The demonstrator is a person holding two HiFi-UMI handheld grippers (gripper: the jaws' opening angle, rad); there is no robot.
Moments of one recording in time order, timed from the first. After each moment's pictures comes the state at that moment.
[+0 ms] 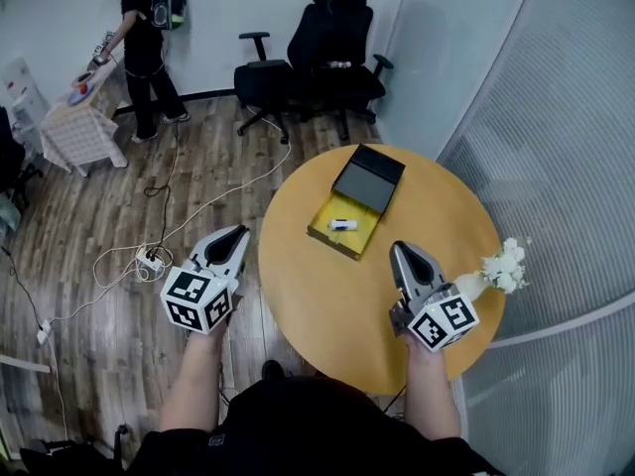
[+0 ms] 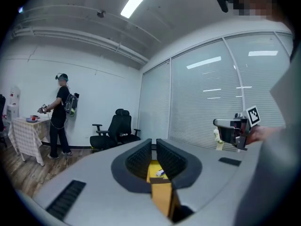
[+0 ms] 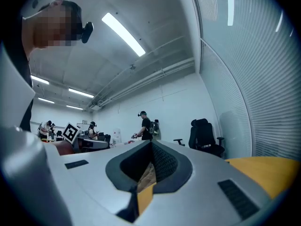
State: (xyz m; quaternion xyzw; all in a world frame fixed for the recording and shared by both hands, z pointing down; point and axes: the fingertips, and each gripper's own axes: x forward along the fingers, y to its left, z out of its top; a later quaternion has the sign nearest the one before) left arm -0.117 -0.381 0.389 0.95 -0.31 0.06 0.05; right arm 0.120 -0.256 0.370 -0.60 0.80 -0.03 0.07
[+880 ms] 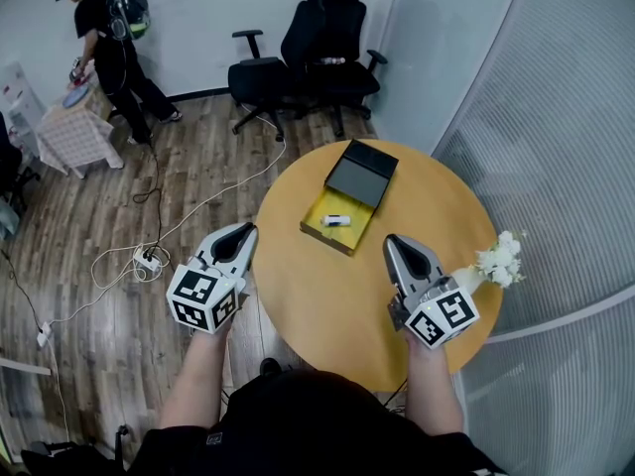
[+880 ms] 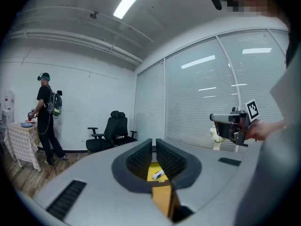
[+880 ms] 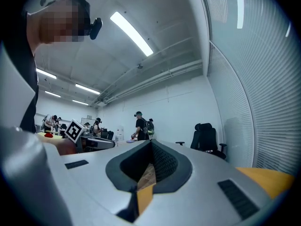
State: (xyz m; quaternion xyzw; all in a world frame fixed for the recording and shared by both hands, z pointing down) left arm -0.083 -0.366 0.382 0.95 -0.29 0.06 0.03; right arm 0.118 -0.249 0.351 -0.58 0.81 0.00 0.05
